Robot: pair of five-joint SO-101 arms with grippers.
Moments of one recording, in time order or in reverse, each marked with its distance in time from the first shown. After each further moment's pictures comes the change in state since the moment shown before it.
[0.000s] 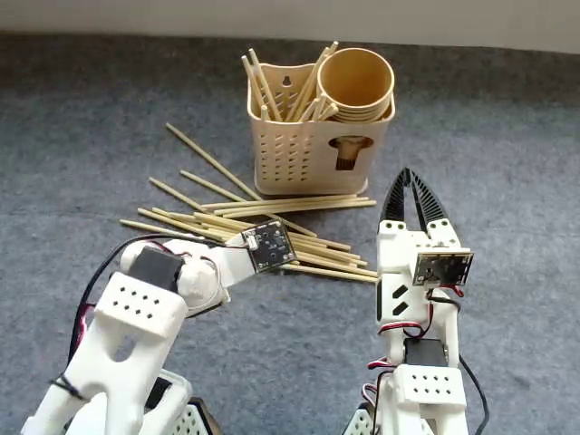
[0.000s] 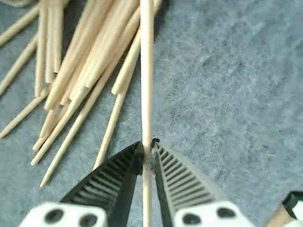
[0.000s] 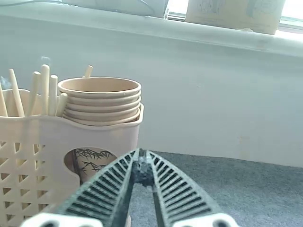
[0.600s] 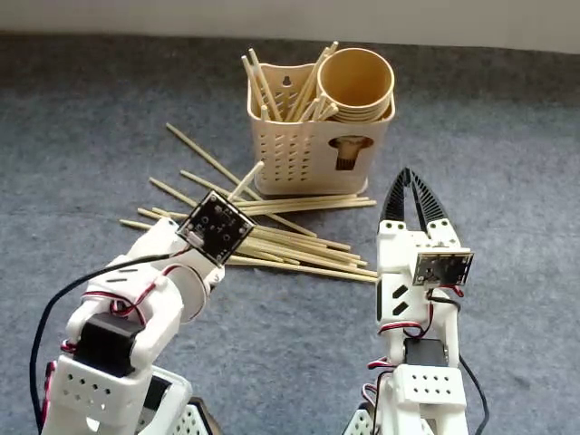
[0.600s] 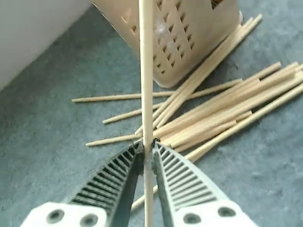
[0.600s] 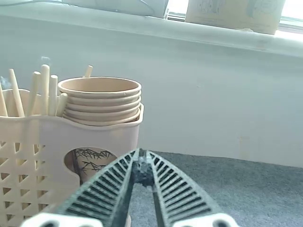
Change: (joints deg) left arm 0.0 -28.3 0.1 -7.2 24.6; right arm 0.0 0.0 0.0 0.0 0.0
